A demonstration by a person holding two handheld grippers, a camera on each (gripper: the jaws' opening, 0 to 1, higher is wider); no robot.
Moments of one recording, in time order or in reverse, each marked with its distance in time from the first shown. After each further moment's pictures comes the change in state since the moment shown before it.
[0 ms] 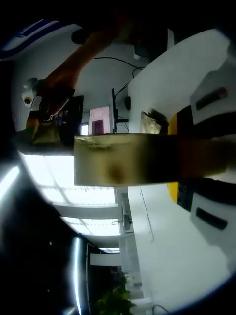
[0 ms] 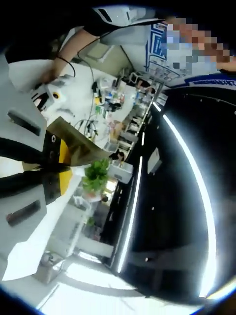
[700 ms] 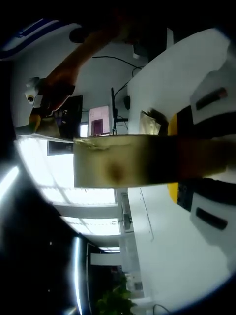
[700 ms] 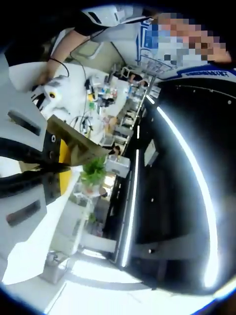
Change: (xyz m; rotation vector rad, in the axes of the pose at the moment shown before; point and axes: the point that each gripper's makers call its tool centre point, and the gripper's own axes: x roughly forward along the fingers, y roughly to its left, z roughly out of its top) left arm 0.000 0.003 -0.001 0.004 0.003 0.006; right arm -0.020 -0.019 0.002 0.058 -0.015 -0.054
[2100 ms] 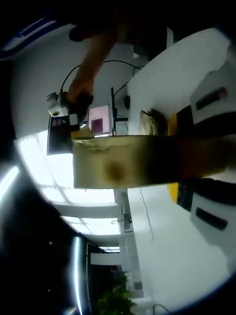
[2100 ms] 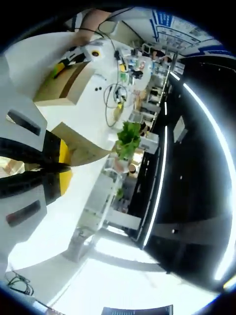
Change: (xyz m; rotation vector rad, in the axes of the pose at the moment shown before) left arm 0.000 -0.002 -0.002 0.000 0.002 0.003; right arm -0.004 -0.087 -0.121 -0.002 0.280 -0.191
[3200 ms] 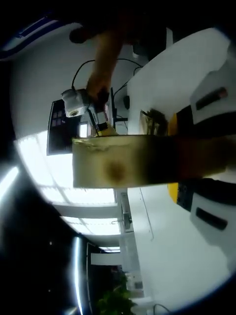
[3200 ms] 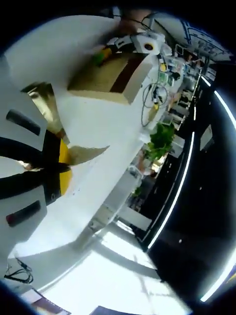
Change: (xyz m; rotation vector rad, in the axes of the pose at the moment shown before) left arm -0.001 -0.001 -0.002 0.004 0.001 -0.002; right arm 0.004 0.042 -0.085 -0.192 0.186 -0.029
